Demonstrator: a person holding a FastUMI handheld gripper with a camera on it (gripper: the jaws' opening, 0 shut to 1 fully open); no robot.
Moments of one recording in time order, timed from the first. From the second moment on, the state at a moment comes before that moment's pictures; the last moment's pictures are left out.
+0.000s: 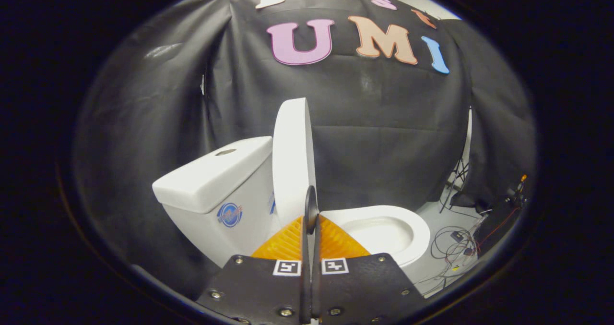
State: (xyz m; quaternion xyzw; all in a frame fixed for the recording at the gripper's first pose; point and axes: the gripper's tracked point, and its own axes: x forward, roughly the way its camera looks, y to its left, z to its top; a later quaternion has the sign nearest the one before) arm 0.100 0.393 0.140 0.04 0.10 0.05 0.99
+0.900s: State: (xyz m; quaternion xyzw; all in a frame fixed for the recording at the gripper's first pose) arm 0.087 0.441 0.139 0.01 0.07 0.09 0.99
